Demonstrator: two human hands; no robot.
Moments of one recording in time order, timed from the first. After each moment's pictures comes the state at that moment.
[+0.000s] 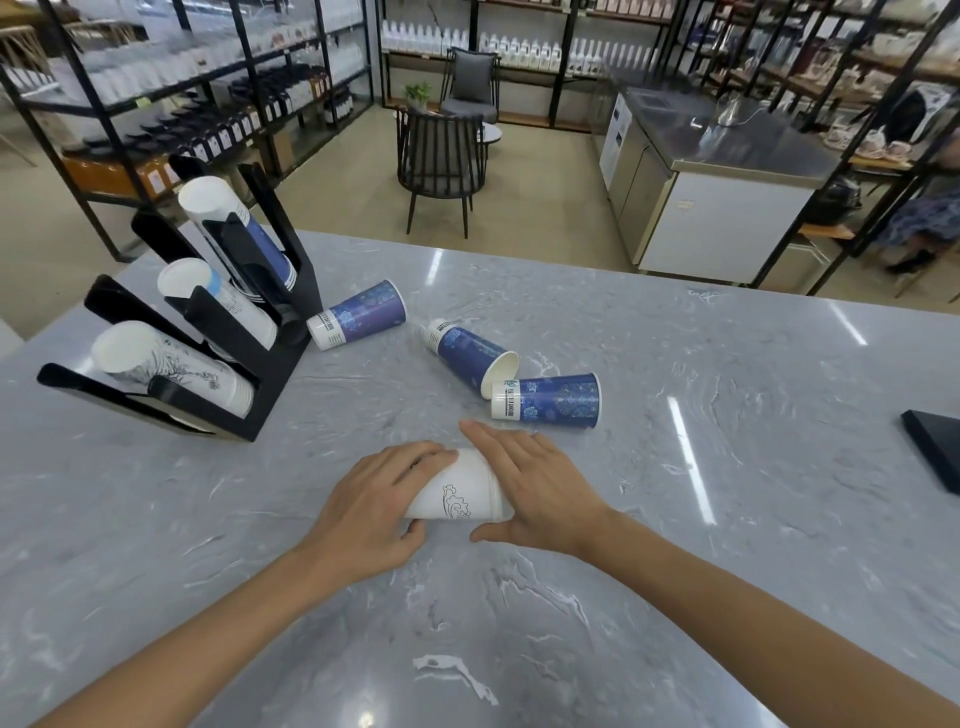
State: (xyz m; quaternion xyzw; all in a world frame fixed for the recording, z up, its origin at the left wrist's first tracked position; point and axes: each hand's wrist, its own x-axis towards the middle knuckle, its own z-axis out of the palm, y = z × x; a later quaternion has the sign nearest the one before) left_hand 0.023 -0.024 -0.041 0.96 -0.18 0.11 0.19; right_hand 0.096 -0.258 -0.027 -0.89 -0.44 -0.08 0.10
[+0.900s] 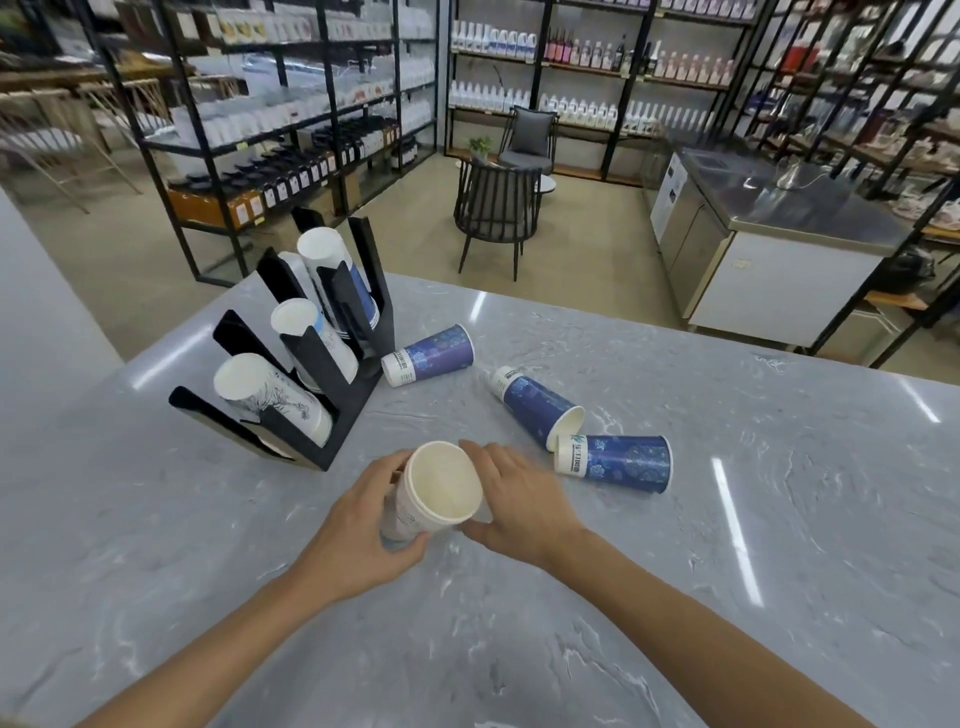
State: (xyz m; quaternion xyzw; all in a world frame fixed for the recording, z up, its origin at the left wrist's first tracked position) left_hand 0.019 0.061 -0.049 0.89 -0.04 0.13 0.43; right_hand 0.119 -0.150 -0.020 -0.90 -0.42 -0.06 0.12
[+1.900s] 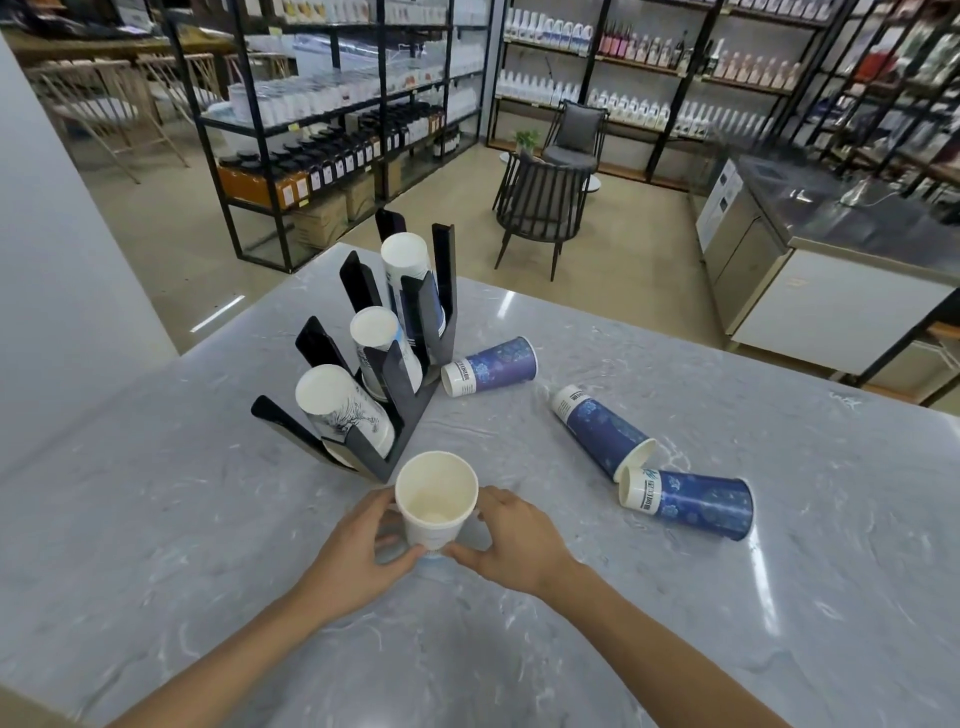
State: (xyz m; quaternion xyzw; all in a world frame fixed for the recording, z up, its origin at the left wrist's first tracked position) left_hand 0.008 0.141 -0.087 0.86 0.07 0.11 0.49; right_hand 0.121 -0.058 -0.064 -0.91 -0.37 0.10 0.16
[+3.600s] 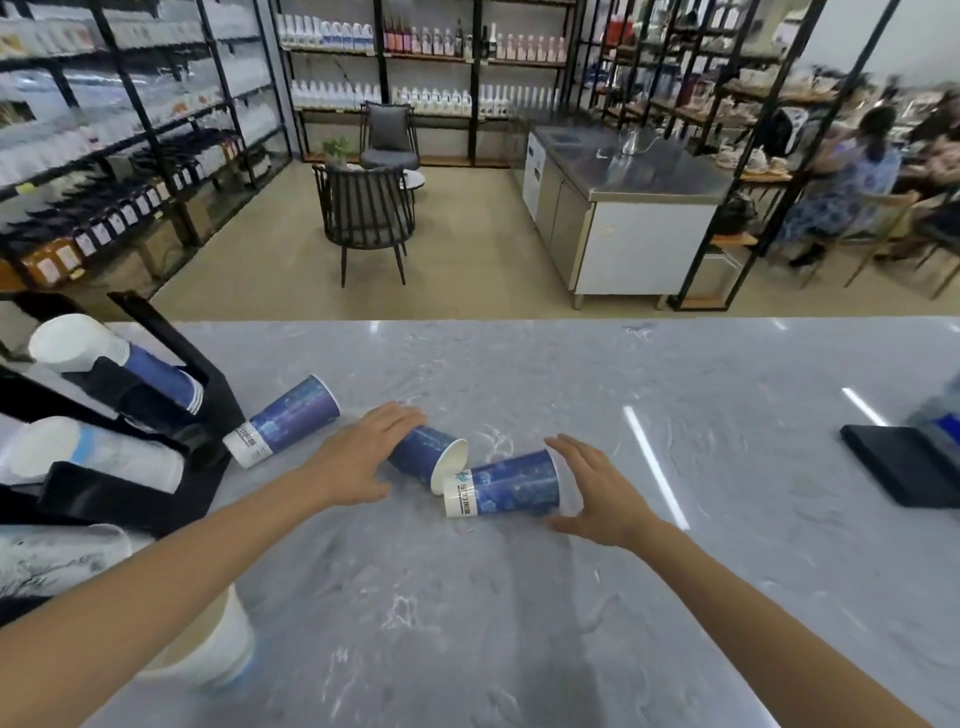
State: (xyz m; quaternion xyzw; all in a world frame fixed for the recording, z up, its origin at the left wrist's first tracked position) left_hand 0.260 -0.002 -0.015 0.96 -0.25 -0.03 0.12; right_hand 0.229 -0.372 -0.049 -0.97 -0.16 0.05 0.19
